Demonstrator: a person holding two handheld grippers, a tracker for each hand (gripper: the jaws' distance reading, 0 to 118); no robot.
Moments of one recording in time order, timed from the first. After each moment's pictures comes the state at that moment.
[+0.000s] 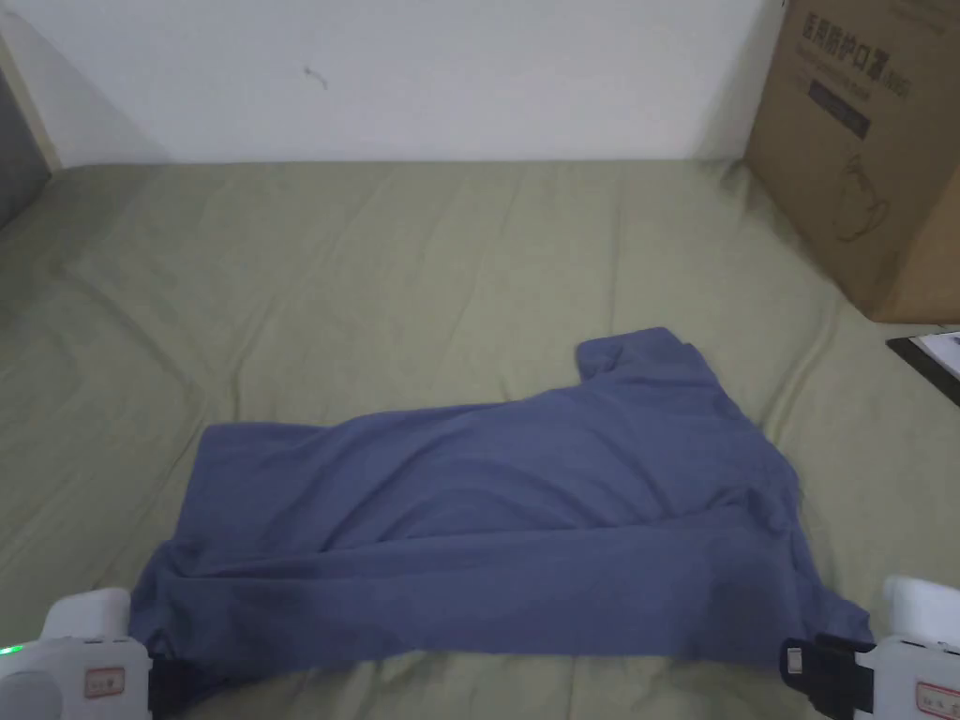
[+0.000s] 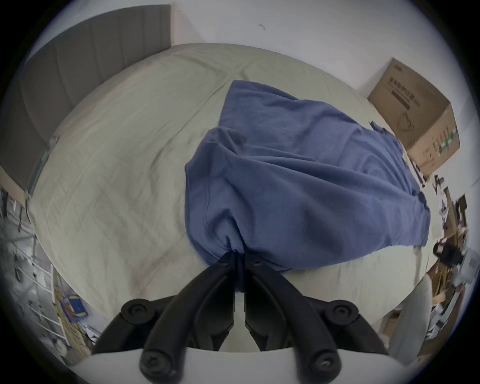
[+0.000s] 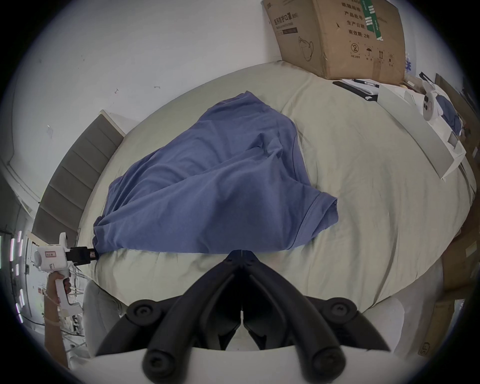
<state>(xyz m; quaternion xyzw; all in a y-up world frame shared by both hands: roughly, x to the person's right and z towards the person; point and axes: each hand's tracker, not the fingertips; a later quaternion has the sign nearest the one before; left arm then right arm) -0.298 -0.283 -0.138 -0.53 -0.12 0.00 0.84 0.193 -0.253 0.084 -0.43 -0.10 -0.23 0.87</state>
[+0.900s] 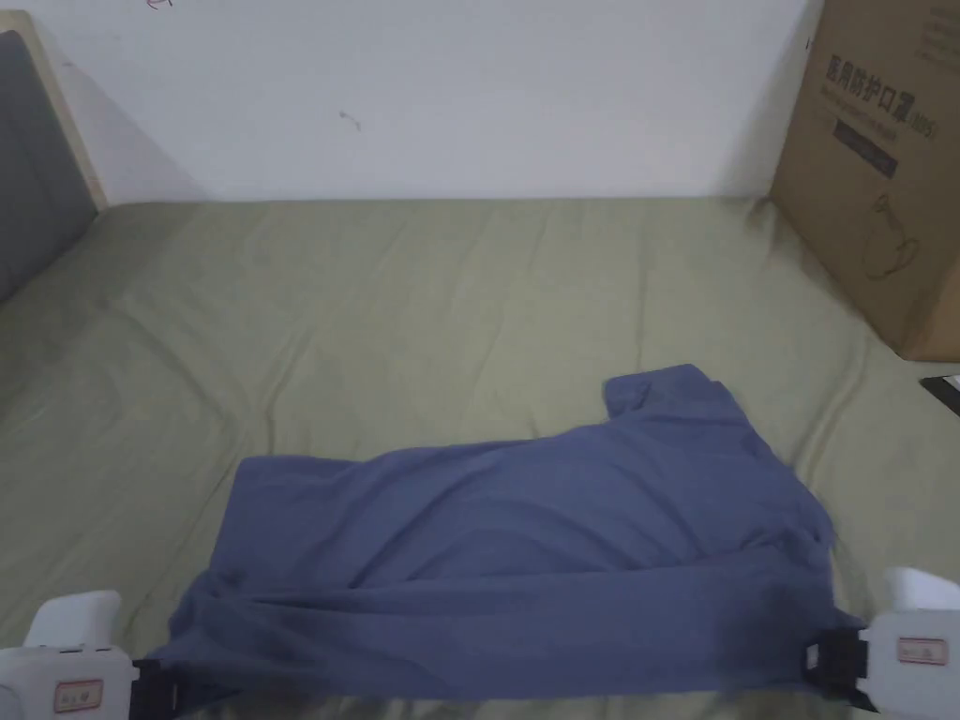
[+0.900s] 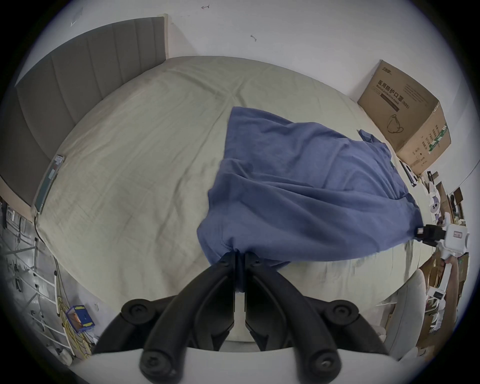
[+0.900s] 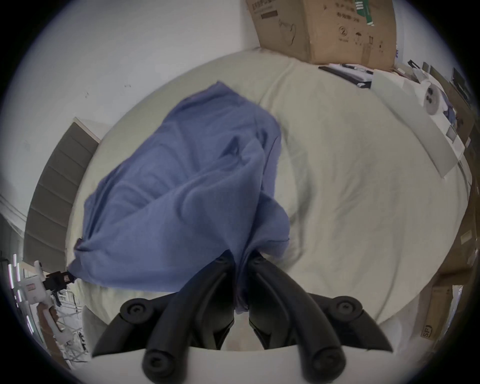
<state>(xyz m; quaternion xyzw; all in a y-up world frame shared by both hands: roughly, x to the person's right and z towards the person) -0.331 -0.238 -0.137 -0.51 -0.13 0.01 0.85 0.237 -0.271 0.039 -0.45 -0.16 -0.25 0.84</state>
